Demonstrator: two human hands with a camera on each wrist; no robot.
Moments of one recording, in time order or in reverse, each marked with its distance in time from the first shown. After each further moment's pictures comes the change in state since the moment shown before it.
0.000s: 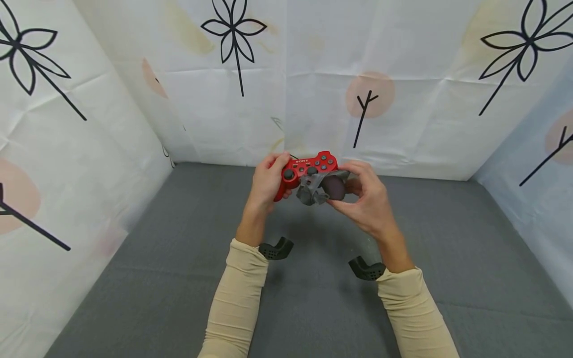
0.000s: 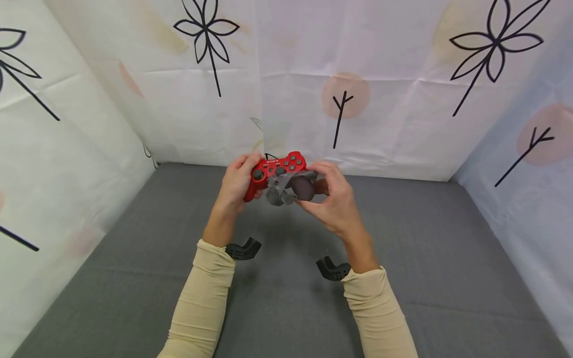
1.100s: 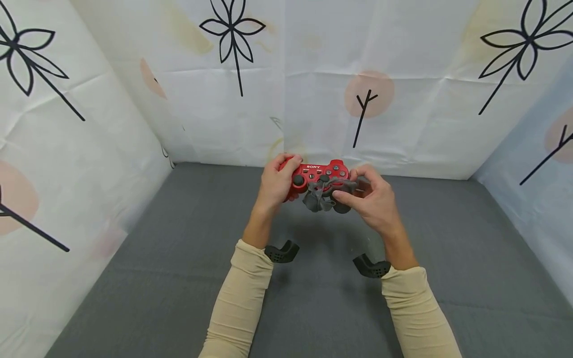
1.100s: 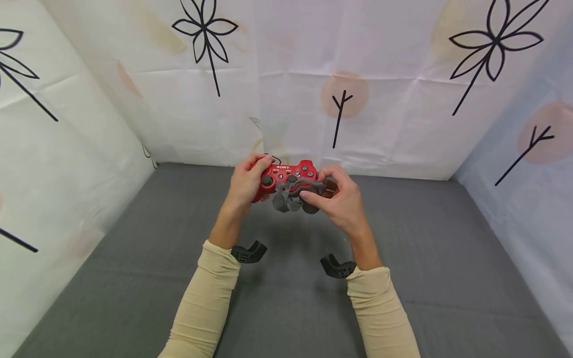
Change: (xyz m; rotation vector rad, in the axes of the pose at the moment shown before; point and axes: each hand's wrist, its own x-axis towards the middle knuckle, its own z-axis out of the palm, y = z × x) left_hand -0.004 -0.004 0.014 0.104 -0.043 0.112; right_hand -0.004 0.002 -0.008 0.220 0.044 0.334
